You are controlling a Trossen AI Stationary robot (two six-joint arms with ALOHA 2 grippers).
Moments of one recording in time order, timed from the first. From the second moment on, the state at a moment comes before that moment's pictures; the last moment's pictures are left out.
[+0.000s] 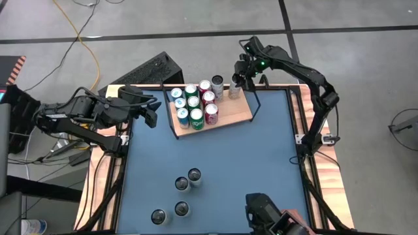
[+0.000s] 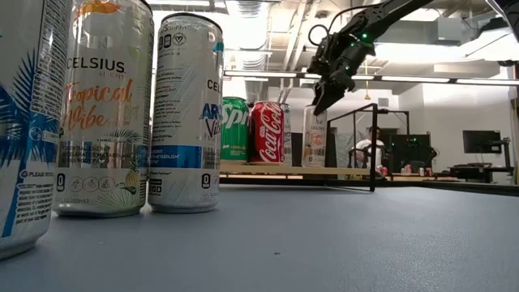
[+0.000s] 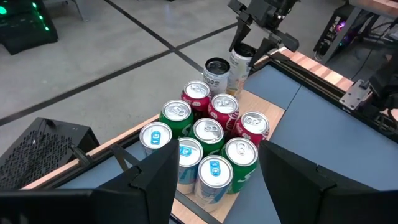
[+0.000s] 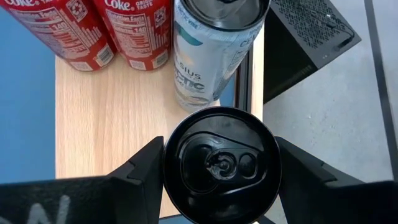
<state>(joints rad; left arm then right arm) -0.12 1.02 1.42 -0.97 -0.80 -0.59 -0.85 1.82 1.69 -0.89 -0.38 -0.89</state>
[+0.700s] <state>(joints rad) -0.12 1.02 1.42 -0.97 -0.80 -0.59 -0.84 1.82 1.68 -0.86 -0.30 -0.85</state>
